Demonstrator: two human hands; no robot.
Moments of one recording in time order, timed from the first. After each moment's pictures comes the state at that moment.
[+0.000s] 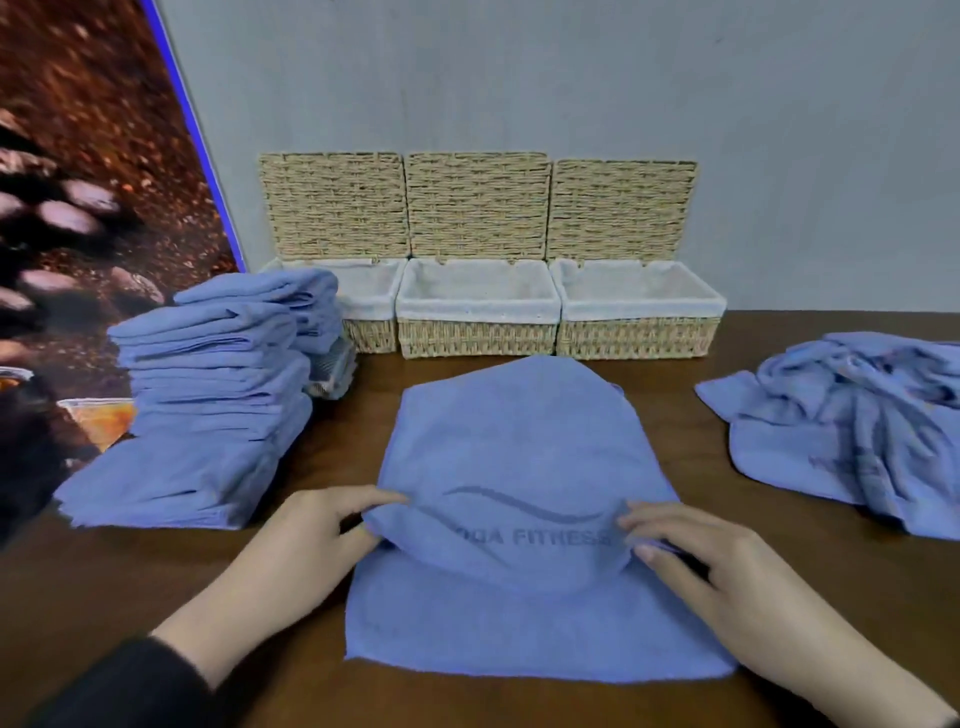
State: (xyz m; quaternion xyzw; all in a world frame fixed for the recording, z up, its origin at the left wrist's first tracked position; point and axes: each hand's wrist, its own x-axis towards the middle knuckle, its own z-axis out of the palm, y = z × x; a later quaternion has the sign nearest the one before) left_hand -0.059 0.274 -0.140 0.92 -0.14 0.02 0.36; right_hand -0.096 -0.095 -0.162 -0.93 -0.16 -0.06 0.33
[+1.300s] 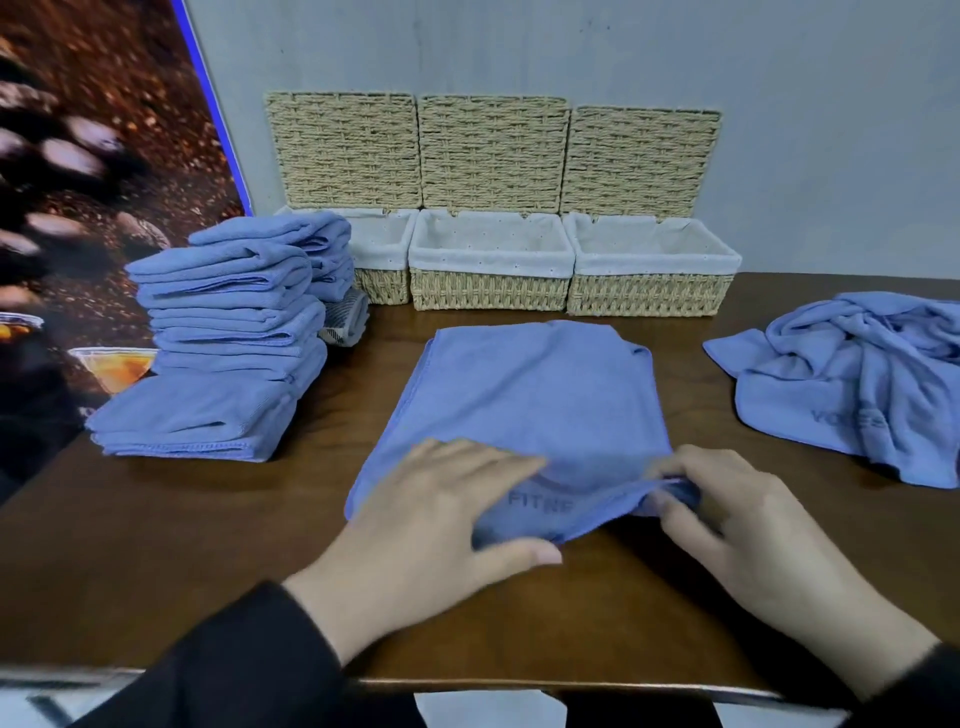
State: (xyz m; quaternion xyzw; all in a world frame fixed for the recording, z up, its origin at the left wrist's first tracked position) left_hand -0.099 0.211 -0.140 0.89 -0.35 0.16 0.23; right_hand -0.126 -0.078 -0.137 -0.93 -0.18 -0.15 0.27
